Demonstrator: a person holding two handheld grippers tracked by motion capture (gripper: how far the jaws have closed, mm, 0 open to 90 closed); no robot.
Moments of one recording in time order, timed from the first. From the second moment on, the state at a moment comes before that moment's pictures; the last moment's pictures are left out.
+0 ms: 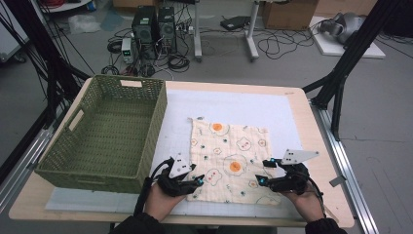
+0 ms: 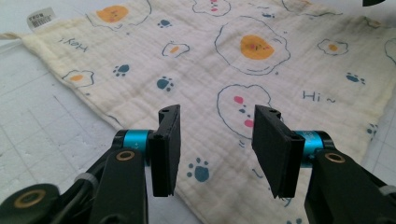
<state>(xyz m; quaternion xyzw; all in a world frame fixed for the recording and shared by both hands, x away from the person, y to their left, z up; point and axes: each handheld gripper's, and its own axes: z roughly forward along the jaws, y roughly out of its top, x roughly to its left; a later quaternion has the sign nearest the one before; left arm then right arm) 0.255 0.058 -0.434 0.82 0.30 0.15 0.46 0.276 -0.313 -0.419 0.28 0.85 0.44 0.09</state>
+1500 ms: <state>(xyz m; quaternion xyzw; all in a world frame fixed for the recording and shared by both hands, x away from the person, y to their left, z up) 0.258 0.051 -0.443 0.84 0.30 0.15 0.42 0.275 -0.304 -0.437 0.25 0.89 0.37 0.08</state>
